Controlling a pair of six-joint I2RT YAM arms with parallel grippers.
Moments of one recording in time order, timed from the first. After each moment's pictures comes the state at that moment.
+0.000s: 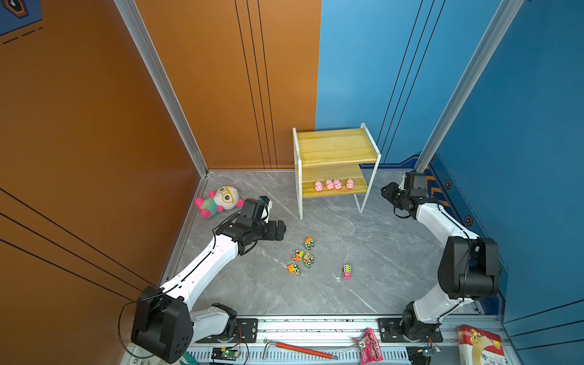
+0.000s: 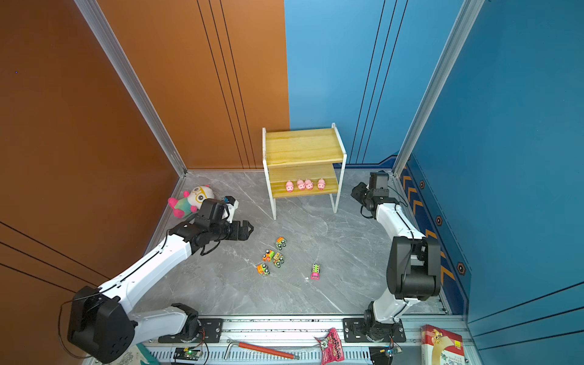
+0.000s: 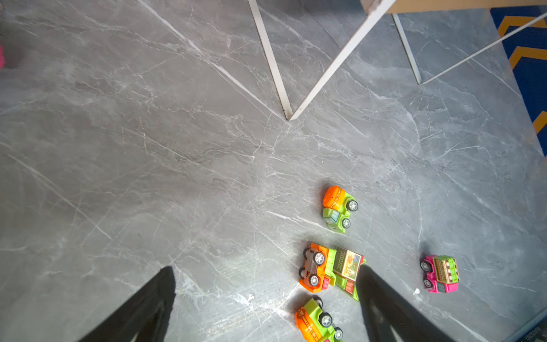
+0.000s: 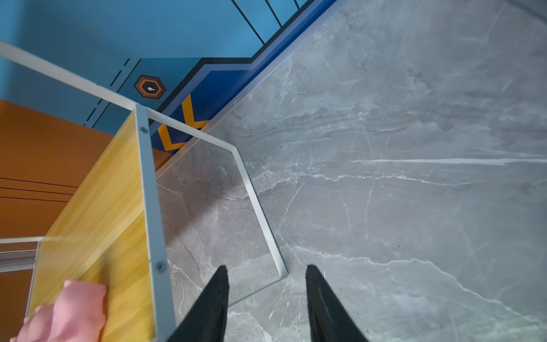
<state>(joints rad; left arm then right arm) -0.37 1.24 0.93 -0.56 0.10 -0.31 -0.06 1.70 1.21 -0.20 -0.18 0.65</state>
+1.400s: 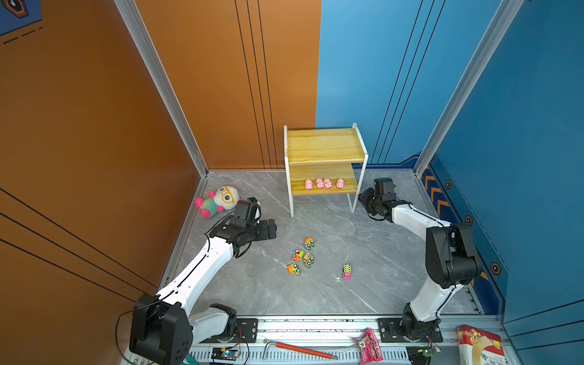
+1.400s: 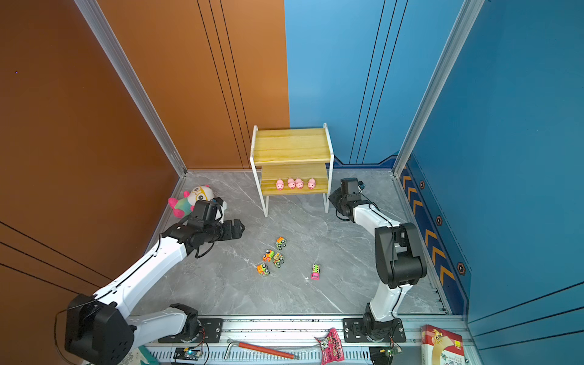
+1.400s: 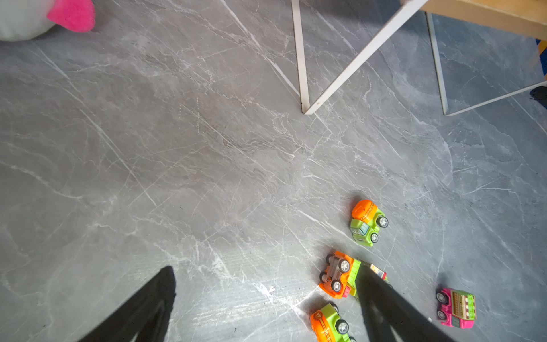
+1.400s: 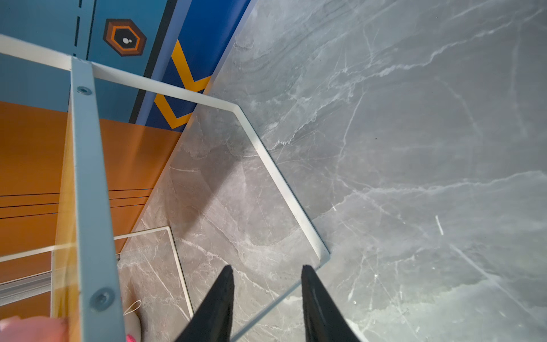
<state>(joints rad) -0.30 1.20 0.89 -0.59 0.06 -0.40 0.18 1.76 1.14 -0.09 -0.06 1.02</state>
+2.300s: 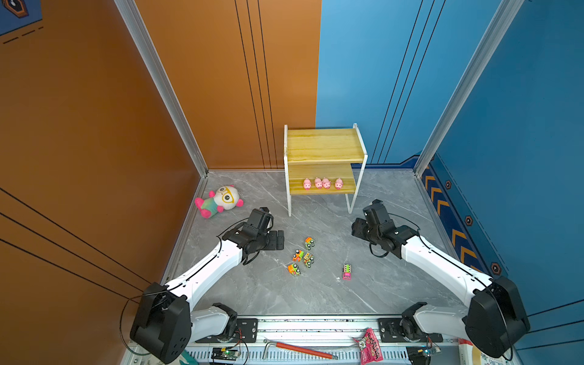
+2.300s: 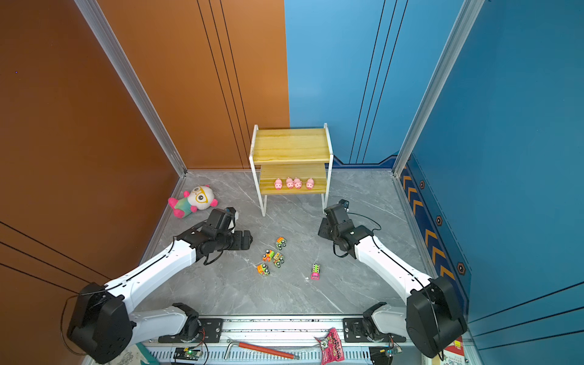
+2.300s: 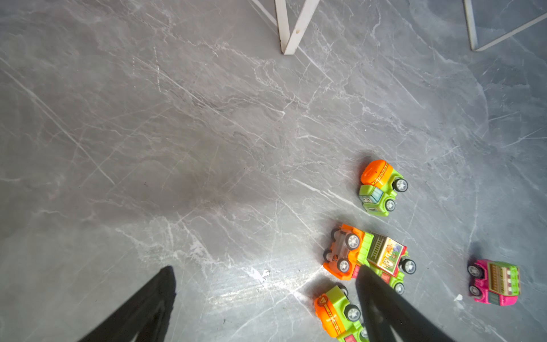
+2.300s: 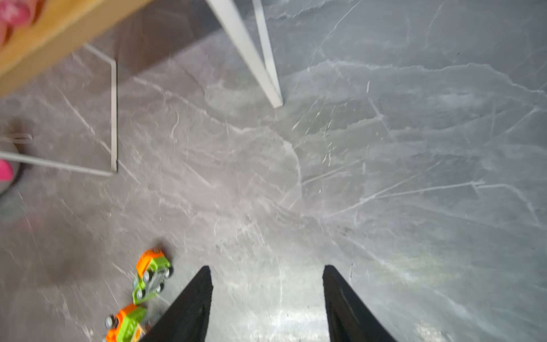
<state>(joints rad) -0.45 1.25 0.80 -0.54 0.00 -0.42 0.55 1.25 0.84 -0.49 0.18 0.70</state>
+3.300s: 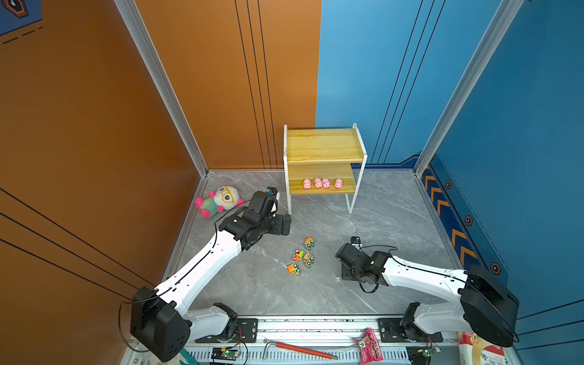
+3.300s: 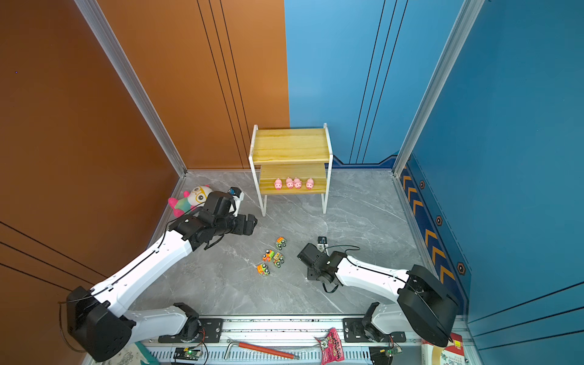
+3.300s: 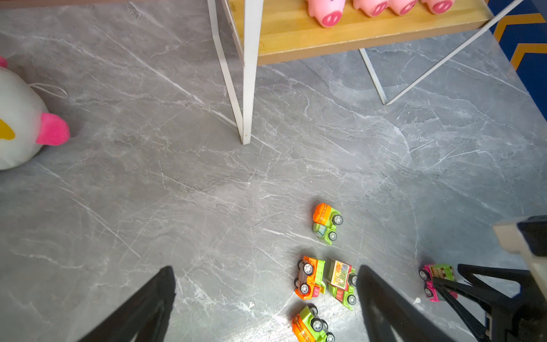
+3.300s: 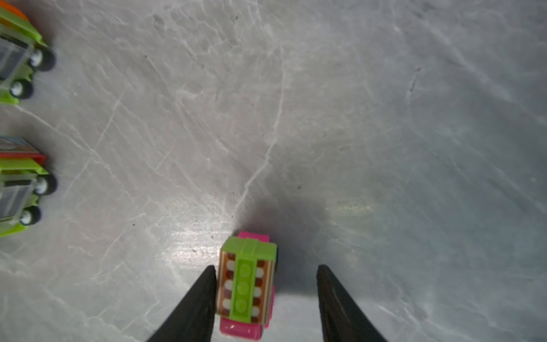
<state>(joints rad) -0.50 1.26 1.12 -0.66 -0.05 -0.26 0.90 1.36 0.67 -0.58 0.25 0.89</state>
